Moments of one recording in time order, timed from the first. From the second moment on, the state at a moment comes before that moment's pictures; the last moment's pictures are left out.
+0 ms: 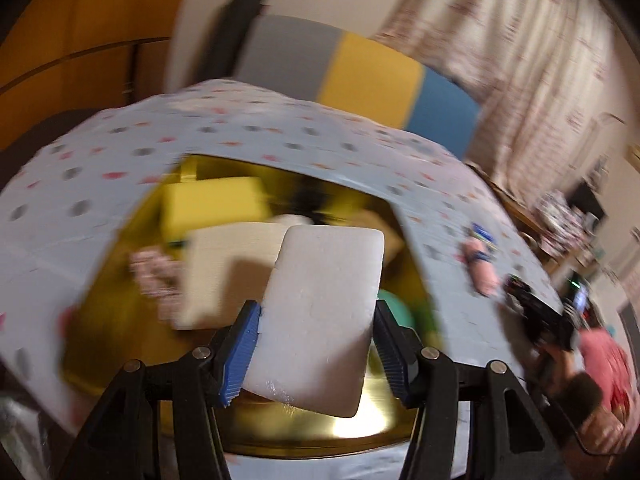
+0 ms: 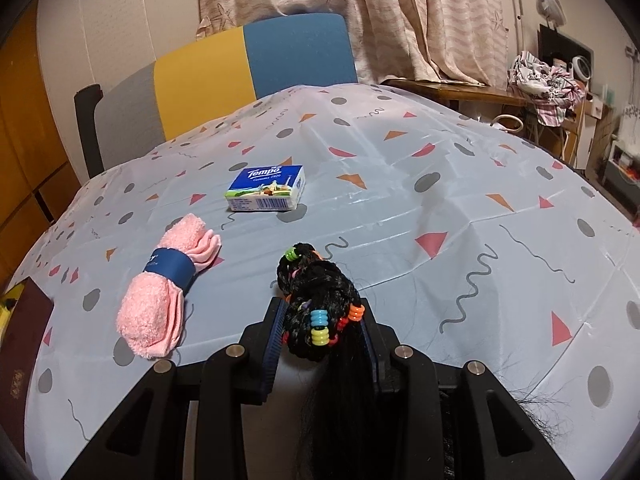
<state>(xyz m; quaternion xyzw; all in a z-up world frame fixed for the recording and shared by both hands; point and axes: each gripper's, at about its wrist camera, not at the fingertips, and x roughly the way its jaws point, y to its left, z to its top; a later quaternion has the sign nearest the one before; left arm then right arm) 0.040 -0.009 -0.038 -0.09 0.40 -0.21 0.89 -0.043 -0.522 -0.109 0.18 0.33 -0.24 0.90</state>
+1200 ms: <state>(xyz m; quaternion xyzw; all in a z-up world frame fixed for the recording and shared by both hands) 0.023 0.016 -0.045 -0.08 0.37 -0.18 0.91 -0.056 -0.399 -0.043 0.27 0.30 -0.06 0.91</state>
